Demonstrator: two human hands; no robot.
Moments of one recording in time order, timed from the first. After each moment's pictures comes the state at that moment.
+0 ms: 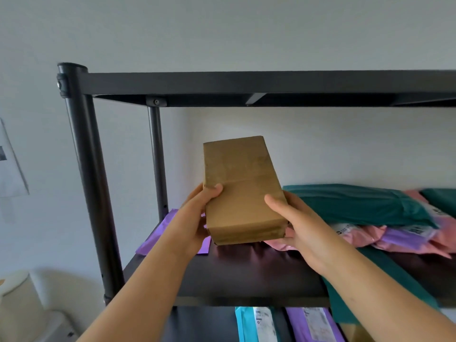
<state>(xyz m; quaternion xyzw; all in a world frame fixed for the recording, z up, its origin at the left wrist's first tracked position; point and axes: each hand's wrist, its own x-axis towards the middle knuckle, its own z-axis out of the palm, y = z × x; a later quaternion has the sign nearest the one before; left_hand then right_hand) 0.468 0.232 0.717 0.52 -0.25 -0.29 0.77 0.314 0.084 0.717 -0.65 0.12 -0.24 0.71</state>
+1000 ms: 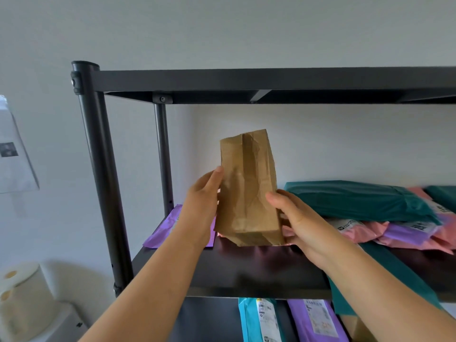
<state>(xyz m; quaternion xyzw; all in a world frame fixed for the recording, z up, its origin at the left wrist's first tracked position) 0.432 0.232 0.742 0.61 -0.25 -0.12 0.75 0.313 0.094 0.719 -0.72 0.15 -0.19 0.64</state>
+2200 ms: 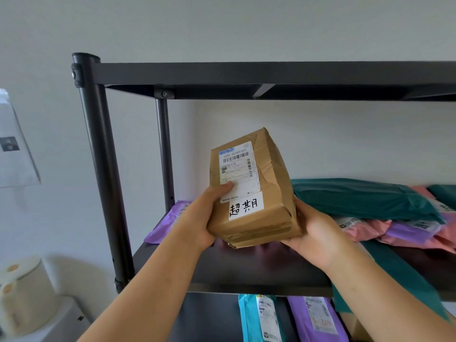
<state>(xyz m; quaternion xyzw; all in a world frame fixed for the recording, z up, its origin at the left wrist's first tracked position) 0.448 0.233 0.721 0.44 -0.22 -0.38 0.78 0.315 0.077 0.700 -0.47 0.12 -0.21 0.85</state>
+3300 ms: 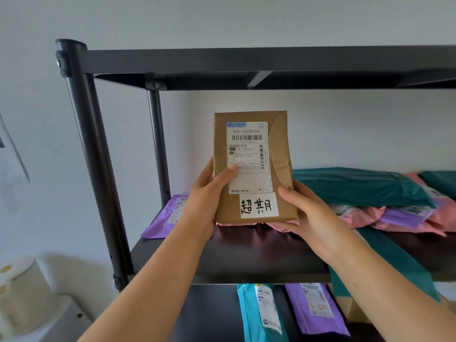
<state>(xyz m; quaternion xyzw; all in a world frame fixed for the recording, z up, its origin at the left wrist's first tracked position) 0.441 0.225 0.722 0.49 -0.33 -0.21 0.78 0.304 0.081 0.698 -0.65 0.07 -0.25 0.71</state>
